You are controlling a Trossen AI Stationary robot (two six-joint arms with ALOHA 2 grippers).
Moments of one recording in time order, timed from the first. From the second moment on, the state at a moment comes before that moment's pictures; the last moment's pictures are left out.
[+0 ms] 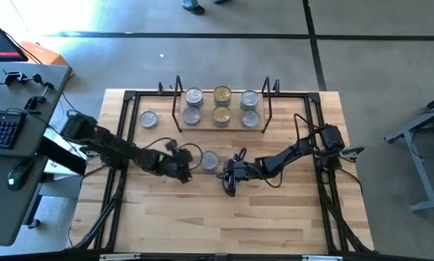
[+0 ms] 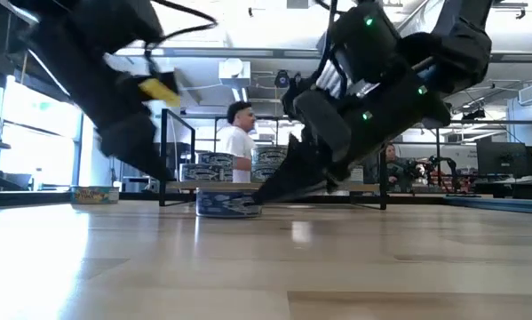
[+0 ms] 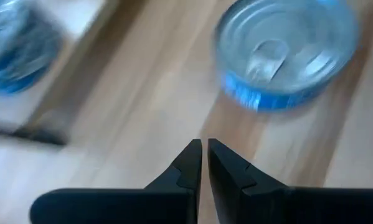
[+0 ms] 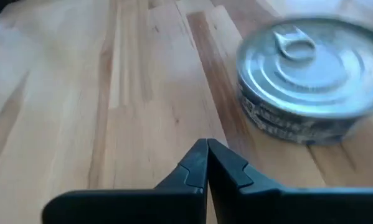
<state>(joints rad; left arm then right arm) -0.28 1.52 0.67 -0.27 -0.65 -0.49 0.19 1.96 0.84 0.55 0.17 0.38</state>
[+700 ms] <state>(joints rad) -0.30 1.70 0.67 0.48 -0.49 0.02 0.26 1.96 0.84 0.55 0.21 0.34</state>
